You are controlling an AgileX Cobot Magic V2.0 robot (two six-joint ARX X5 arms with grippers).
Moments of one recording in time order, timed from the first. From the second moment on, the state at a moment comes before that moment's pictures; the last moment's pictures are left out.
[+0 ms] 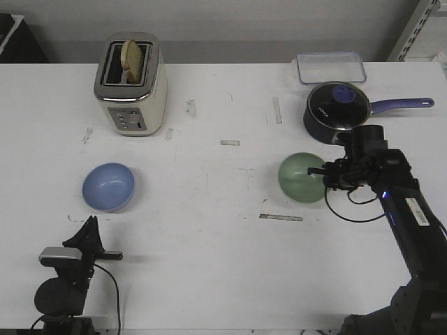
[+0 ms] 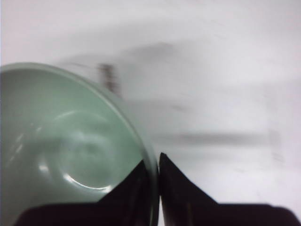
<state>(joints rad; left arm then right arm) -0.05 0.01 0.03 0.09 -0.03 0.01 0.01 1.57 1.32 -0.91 -0.23 0.17</state>
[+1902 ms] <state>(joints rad) -0.05 0.01 0.03 0.09 -0.03 0.01 0.40 1.39 1.21 -0.59 0.00 0.22</state>
